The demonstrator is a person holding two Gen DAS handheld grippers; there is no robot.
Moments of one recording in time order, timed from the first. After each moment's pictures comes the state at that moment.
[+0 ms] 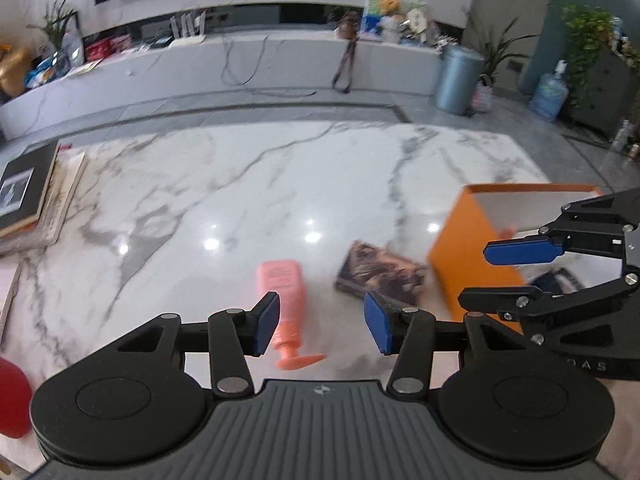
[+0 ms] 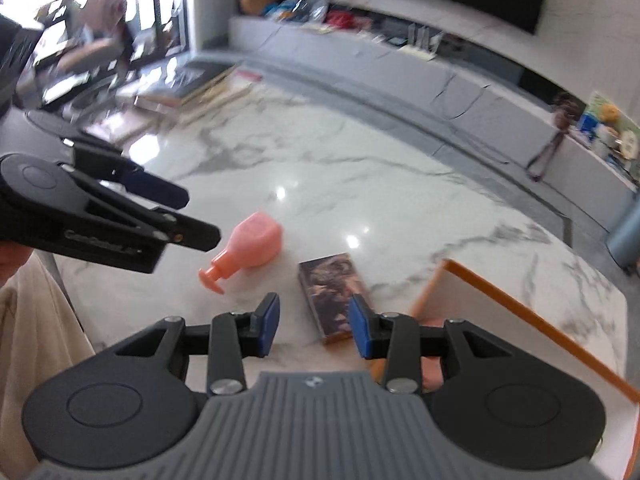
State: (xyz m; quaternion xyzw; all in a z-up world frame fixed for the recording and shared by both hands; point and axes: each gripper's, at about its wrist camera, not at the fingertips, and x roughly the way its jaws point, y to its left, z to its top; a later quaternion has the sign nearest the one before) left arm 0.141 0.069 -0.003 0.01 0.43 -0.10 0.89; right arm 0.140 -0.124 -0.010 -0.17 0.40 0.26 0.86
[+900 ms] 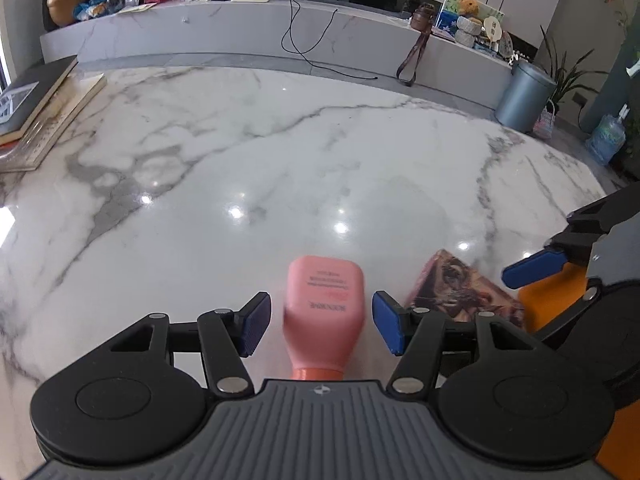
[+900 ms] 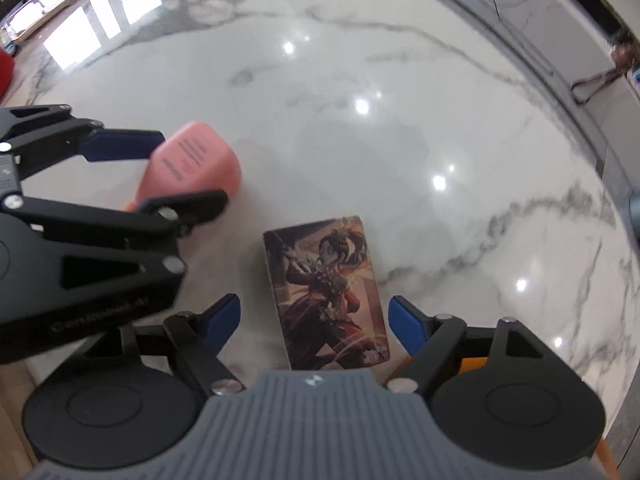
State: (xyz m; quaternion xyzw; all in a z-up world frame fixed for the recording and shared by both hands) left arm 0.203 0.085 -0.089 -0.06 0.45 -0.03 0.89; right arm 0.267 -0.065 -0.107 -0.26 0.59 0.23 0.73
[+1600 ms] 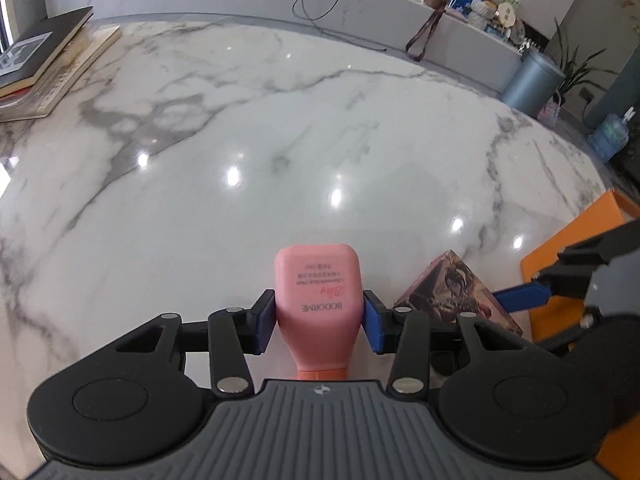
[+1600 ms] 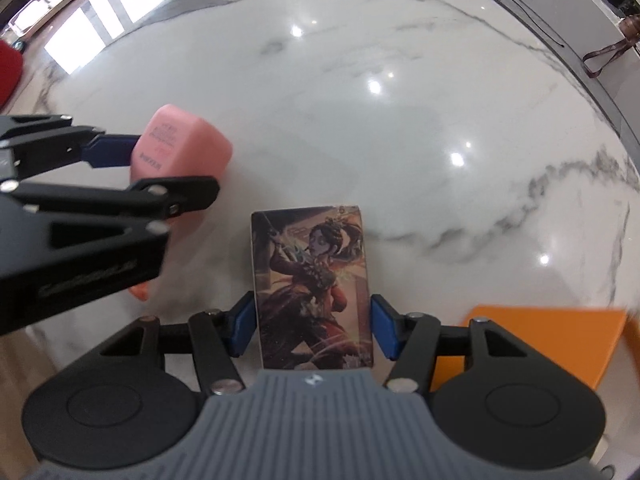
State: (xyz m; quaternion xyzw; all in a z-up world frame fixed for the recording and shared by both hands) left arm 0.184 0.104 -0.091 -0.10 0.50 -0.02 0.86; right arm 0.239 -0.052 -0.116 -0.23 0.61 0.23 0.72
